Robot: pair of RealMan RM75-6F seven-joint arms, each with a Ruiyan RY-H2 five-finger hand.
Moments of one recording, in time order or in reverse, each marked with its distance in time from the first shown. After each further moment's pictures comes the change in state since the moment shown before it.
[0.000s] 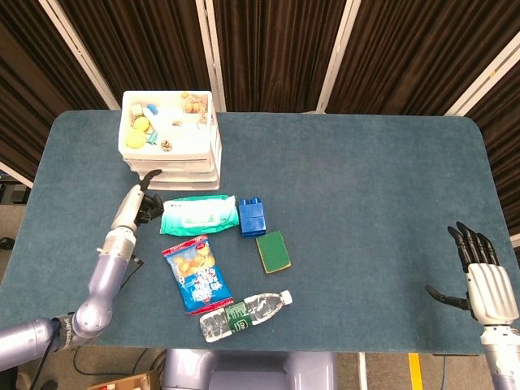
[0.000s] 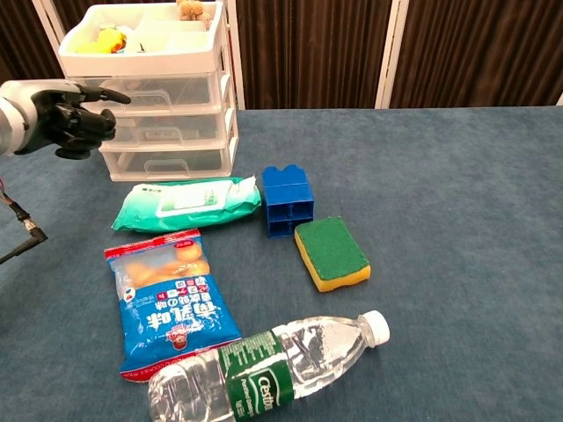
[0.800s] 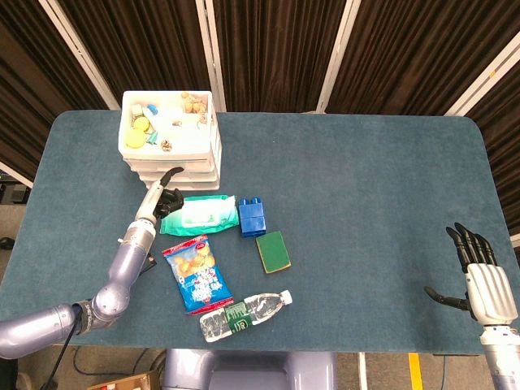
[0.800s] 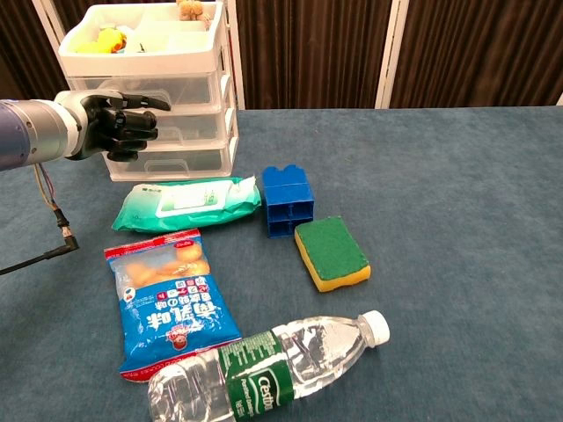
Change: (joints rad) left arm -0.076 -0.093 -0.032 0.153 -0.011 -0.128 -0.160; right arm 0.003 0.010 -0.006 -0.010 0.000 -0.012 0.025
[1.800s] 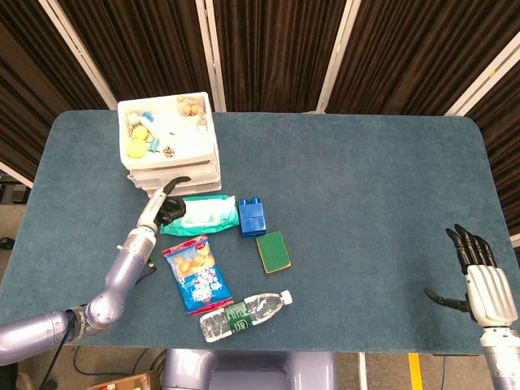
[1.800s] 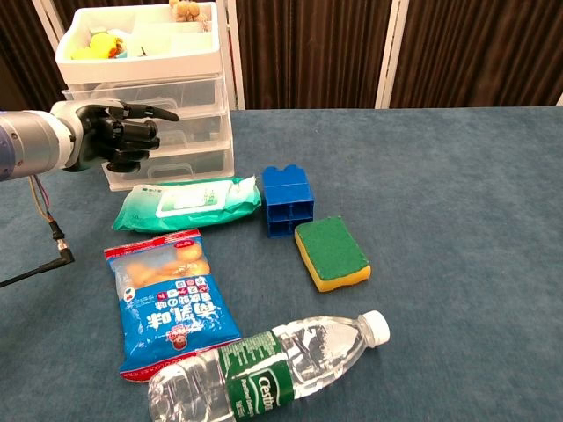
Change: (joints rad) left arm 0.036 0.042 0.052 -0.069 0.077 -0.028 -0.093; right arm -0.004 0.001 -0.006 -0.005 -0.001 0.002 0.000
